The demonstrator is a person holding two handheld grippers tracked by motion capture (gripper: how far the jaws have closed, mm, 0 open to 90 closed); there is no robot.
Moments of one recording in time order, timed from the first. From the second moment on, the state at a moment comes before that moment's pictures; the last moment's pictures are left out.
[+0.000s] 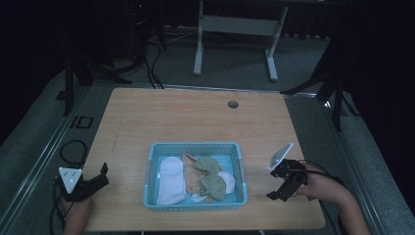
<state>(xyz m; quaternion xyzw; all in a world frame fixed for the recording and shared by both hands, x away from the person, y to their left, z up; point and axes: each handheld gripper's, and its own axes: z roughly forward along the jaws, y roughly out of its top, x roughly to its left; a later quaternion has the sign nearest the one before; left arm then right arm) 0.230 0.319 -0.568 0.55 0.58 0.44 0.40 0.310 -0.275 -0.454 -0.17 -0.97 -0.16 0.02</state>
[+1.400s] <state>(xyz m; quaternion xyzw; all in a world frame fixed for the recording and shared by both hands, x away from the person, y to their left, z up) 0.230 0.319 -0.568 0.56 0.58 0.44 0.40 0.325 -0.161 -0.431 -0.05 -0.98 -0.17 0.02</state>
